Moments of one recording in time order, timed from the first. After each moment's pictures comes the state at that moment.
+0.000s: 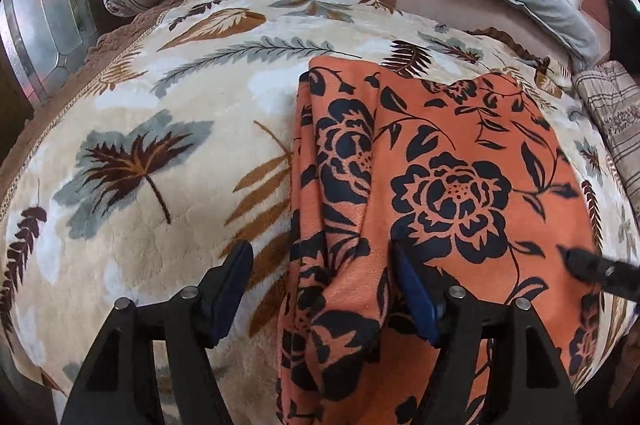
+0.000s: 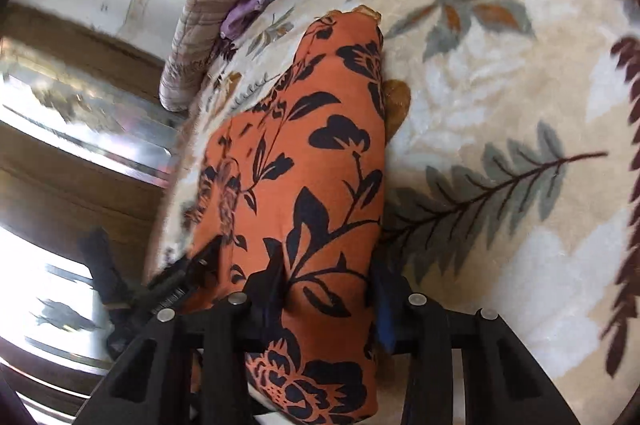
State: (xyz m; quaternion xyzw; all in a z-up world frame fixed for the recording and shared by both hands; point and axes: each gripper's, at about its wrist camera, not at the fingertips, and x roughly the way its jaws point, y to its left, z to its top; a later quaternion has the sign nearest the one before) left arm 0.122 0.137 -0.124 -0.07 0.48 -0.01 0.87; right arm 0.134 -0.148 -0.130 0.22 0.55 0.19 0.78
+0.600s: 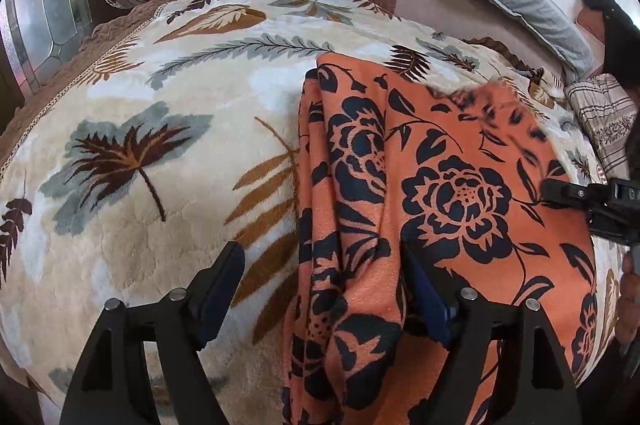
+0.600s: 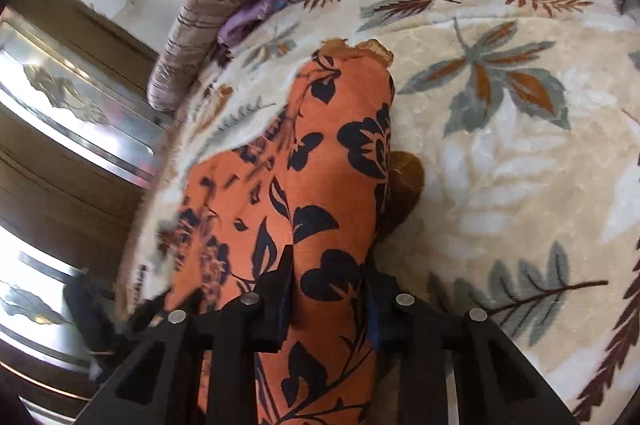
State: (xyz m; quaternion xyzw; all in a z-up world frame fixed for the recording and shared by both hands) left arm 0.122 0.144 -0.130 -0.09 0.47 -0.03 0.88; right arm 0.204 -0.144 -0.131 0.22 0.55 0.19 0.78
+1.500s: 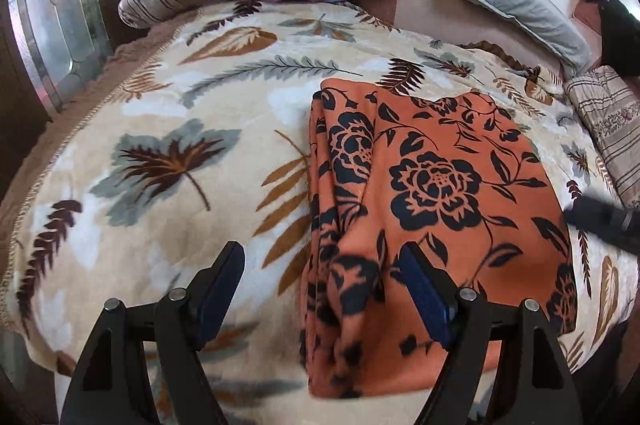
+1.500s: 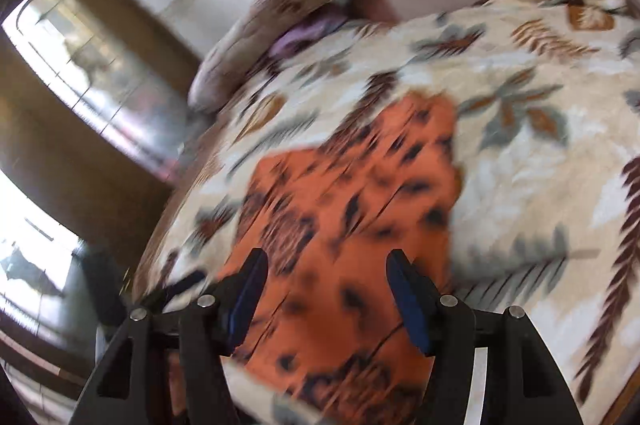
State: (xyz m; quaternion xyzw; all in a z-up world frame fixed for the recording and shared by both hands) left arm 0.084 0.145 -0.092 -0.06 0.46 -0.01 0.88; right arm 0.130 -0.111 -0.079 0.18 0.49 0.26 0.81
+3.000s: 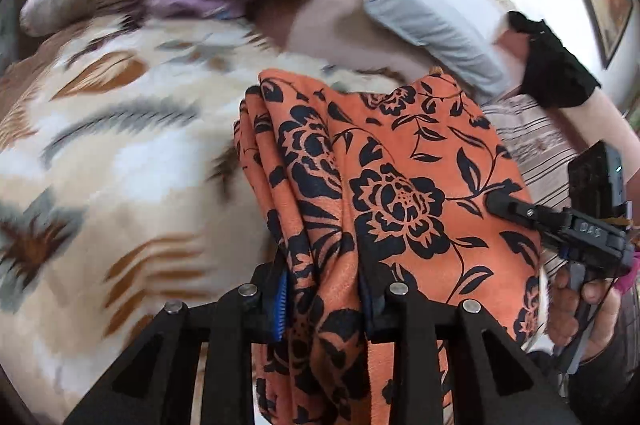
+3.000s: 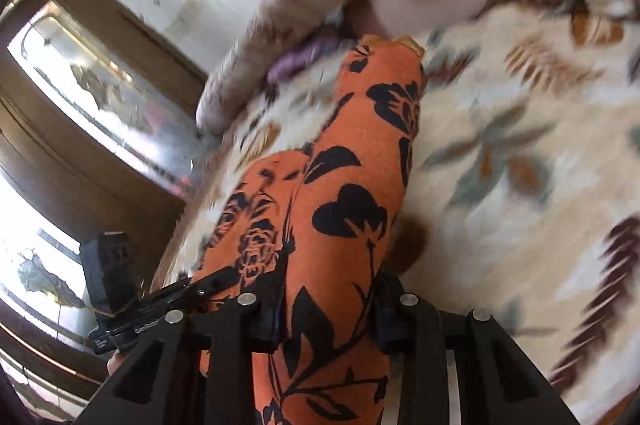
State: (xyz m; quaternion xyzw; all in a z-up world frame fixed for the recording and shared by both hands) left arm 0.168 0.076 -0.054 -0.16 0.44 -0.19 0.86; right arm 0.202 -0.215 -0.038 0.21 0.45 0.25 0.83
